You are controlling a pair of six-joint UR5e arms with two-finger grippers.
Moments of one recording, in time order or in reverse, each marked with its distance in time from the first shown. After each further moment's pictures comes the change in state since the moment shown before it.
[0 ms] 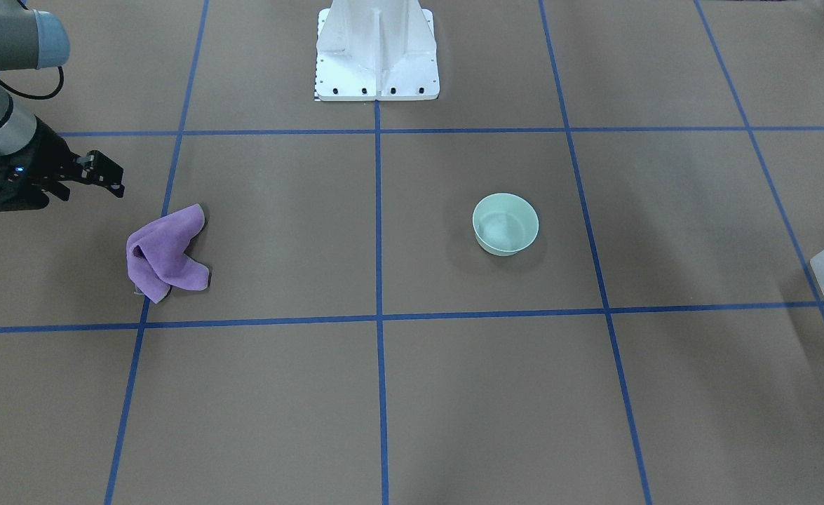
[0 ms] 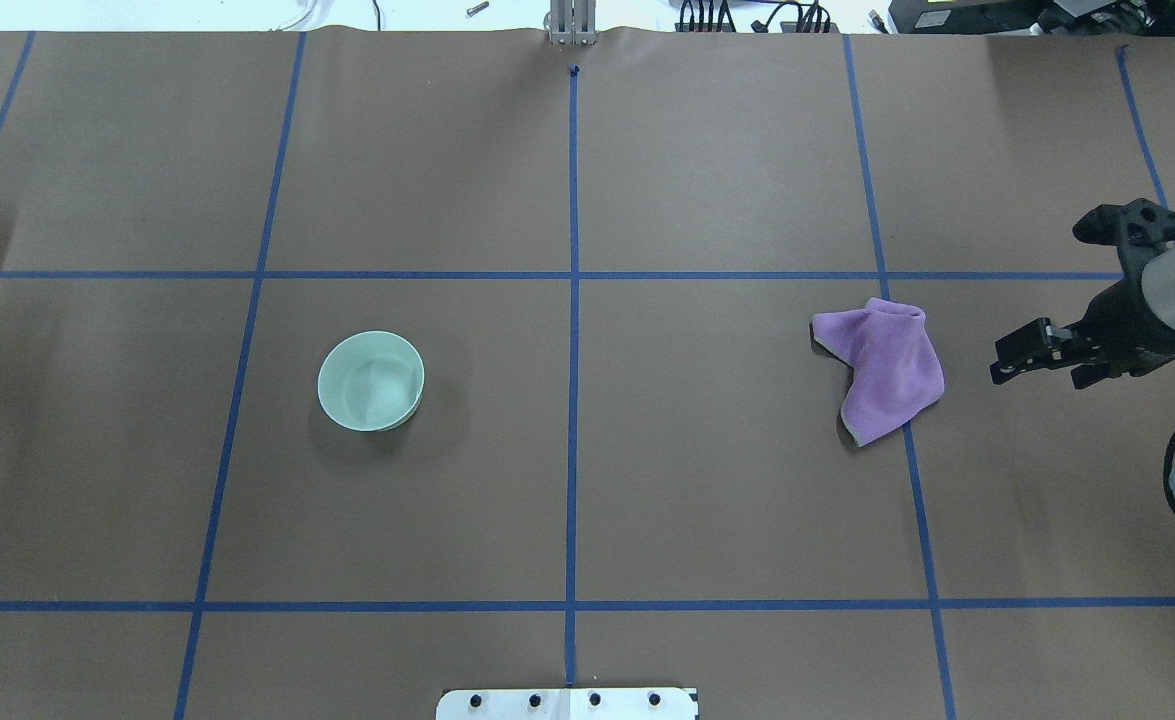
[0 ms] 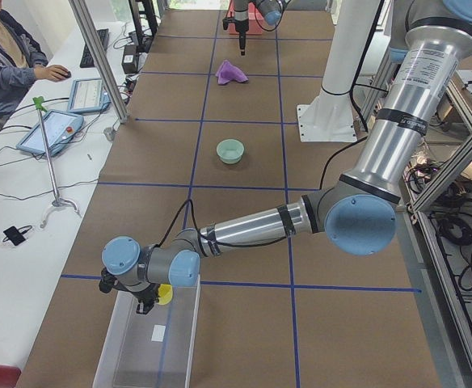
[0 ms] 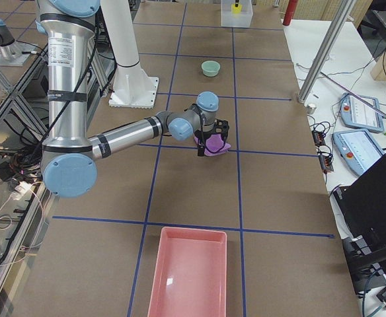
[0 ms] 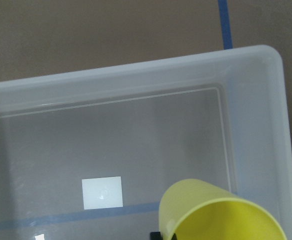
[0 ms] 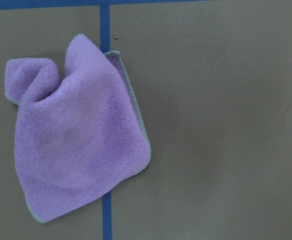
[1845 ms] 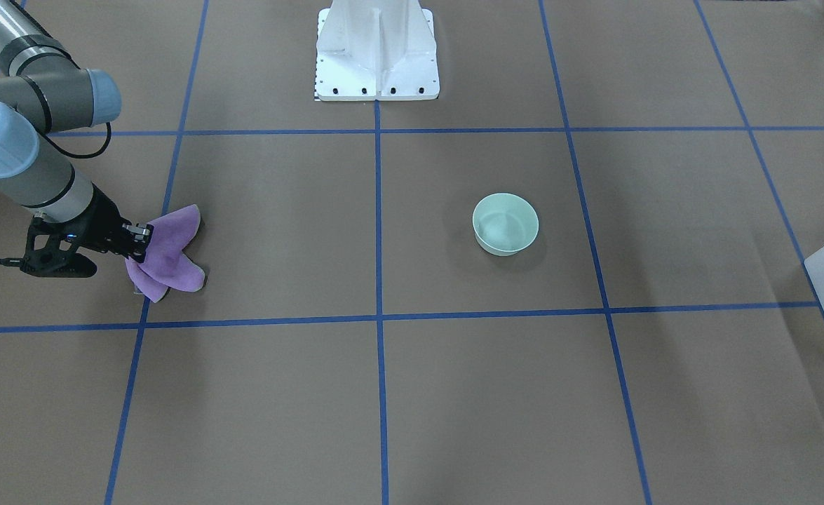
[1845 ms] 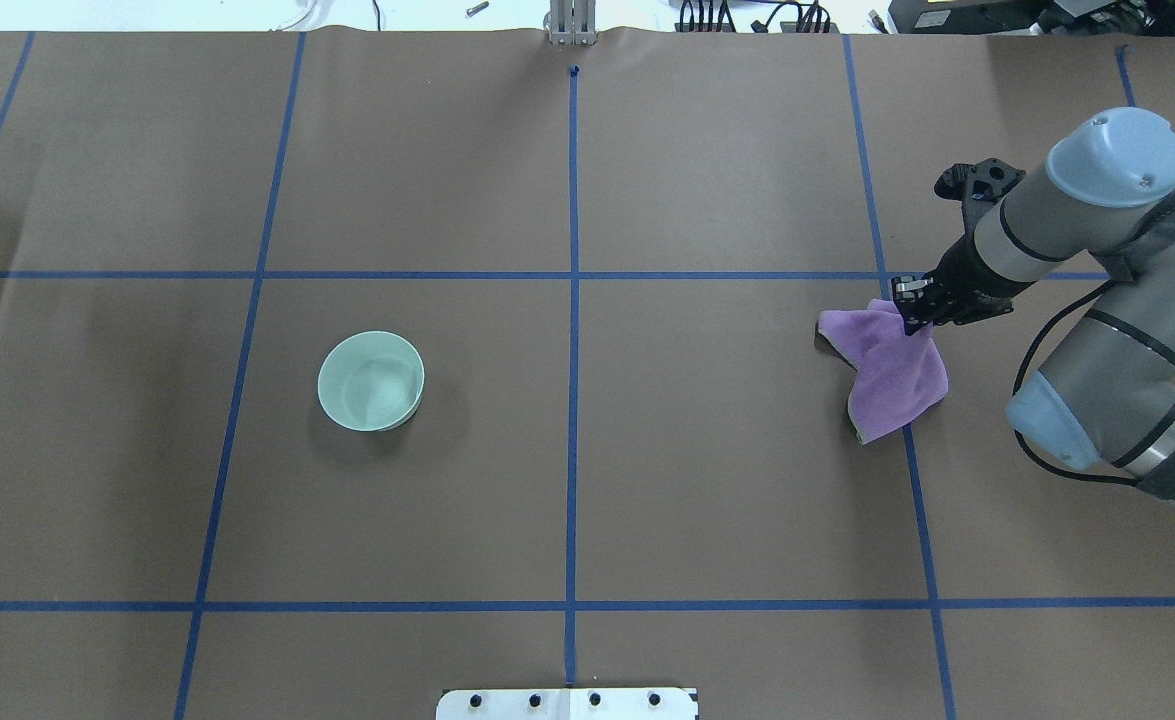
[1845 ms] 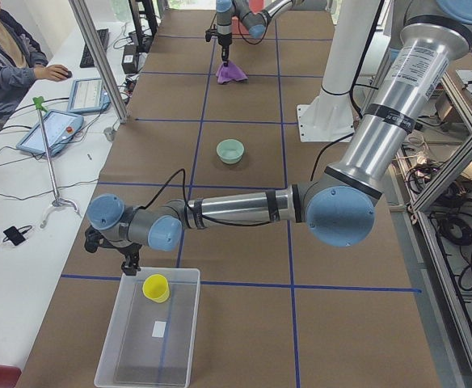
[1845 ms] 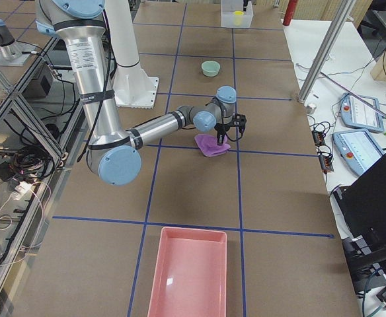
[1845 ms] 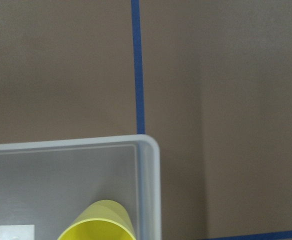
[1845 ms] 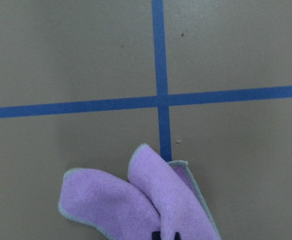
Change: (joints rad) left arm 0.050 -0.060 -0.163 0.018 -0.101 -0.369; right arm 0.022 0.257 -0.218 -0.010 -0.051 0.073
